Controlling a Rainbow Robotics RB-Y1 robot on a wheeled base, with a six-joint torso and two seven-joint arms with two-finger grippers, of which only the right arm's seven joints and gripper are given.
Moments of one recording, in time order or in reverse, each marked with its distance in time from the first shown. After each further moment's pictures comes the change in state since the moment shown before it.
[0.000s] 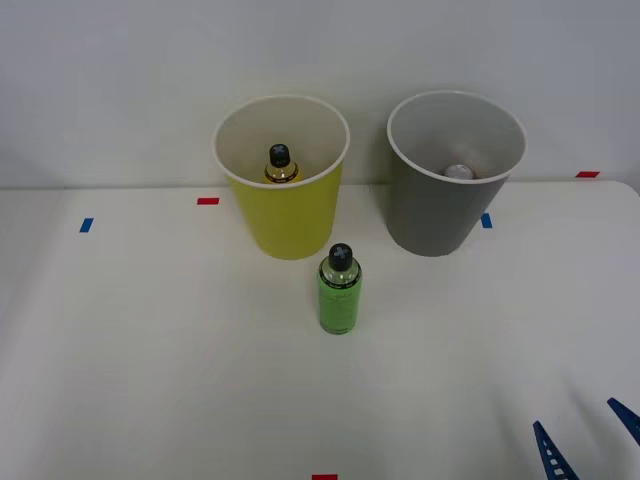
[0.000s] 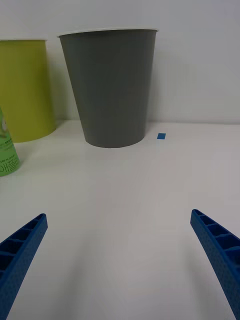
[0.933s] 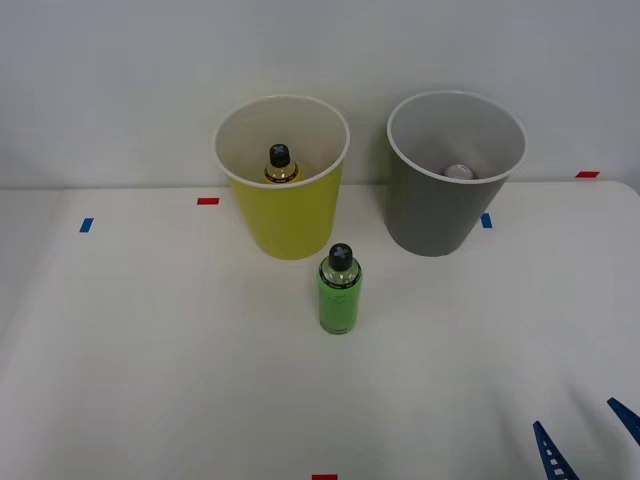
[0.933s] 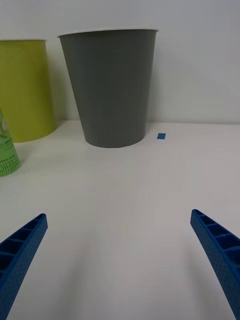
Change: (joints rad) arm 0.000 0.000 0.000 0.000 0.000 0.000 0.000
